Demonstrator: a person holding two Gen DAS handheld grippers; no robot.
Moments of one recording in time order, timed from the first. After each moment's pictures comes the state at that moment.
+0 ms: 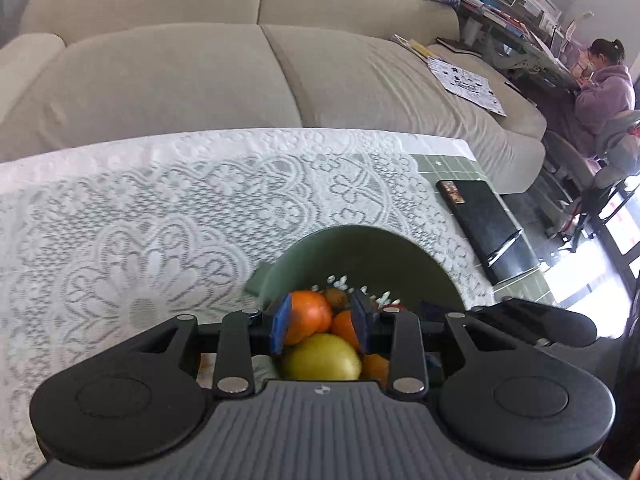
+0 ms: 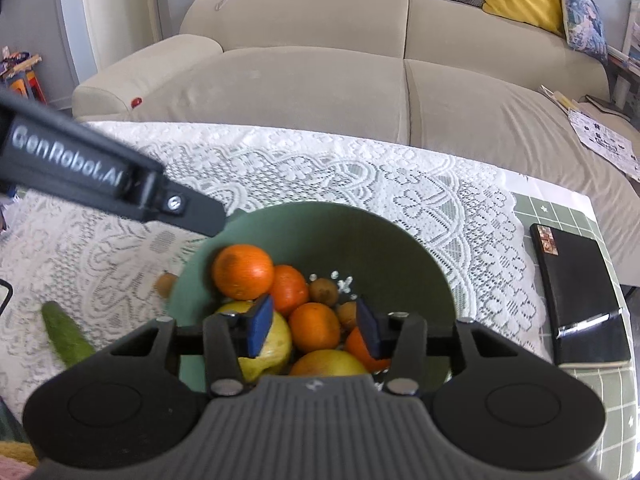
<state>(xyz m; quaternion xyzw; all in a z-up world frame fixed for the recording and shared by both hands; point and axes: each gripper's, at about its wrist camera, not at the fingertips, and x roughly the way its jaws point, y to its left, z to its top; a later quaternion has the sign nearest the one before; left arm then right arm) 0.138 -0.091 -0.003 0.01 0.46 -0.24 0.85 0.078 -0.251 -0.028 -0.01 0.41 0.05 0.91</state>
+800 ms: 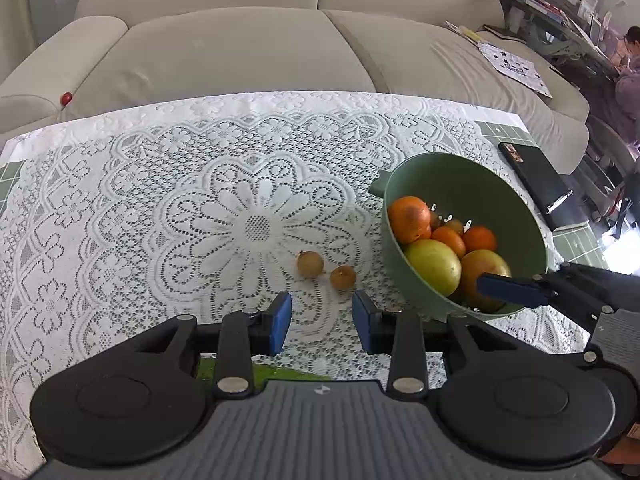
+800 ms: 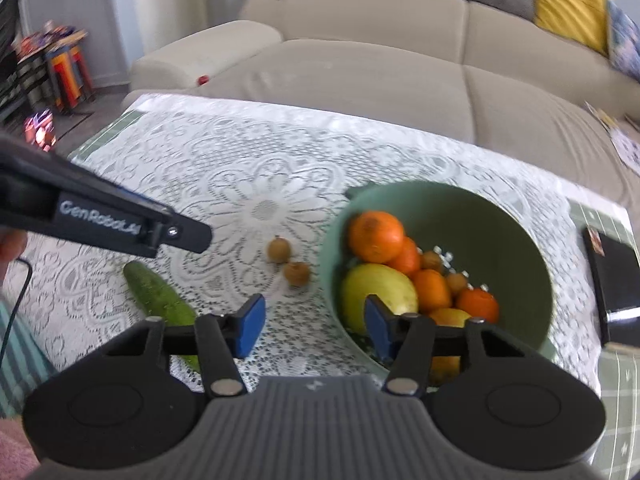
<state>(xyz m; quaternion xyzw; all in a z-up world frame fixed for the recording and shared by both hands) 0.089 -0.003 -0.023 0.04 0.47 -0.18 0.86 0.033 -0.167 -0.029 -0.05 0.41 0.11 0.90</state>
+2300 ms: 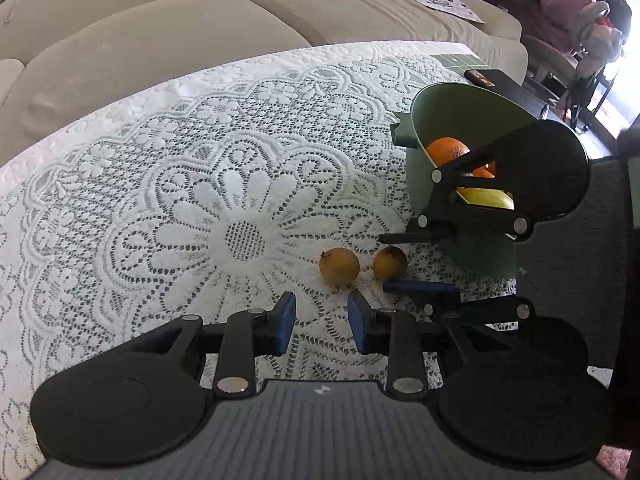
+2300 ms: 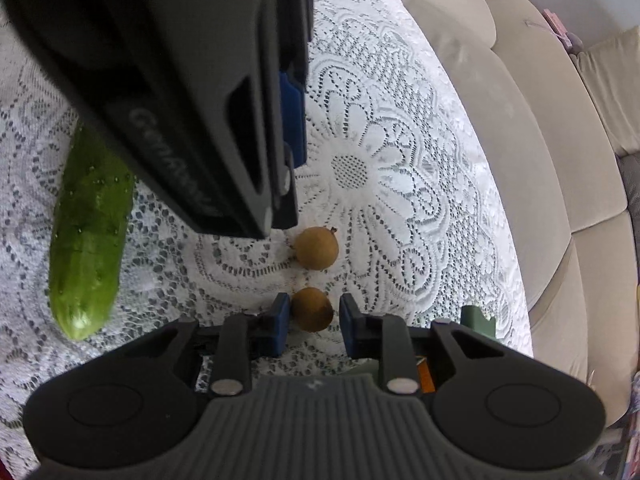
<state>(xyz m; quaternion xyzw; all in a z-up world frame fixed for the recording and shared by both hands) 0.159 0.015 -0.100 0.13 0.47 -0.32 0.81 0.115 -0.078 -0.121 -0.48 0.39 0.26 0.74</state>
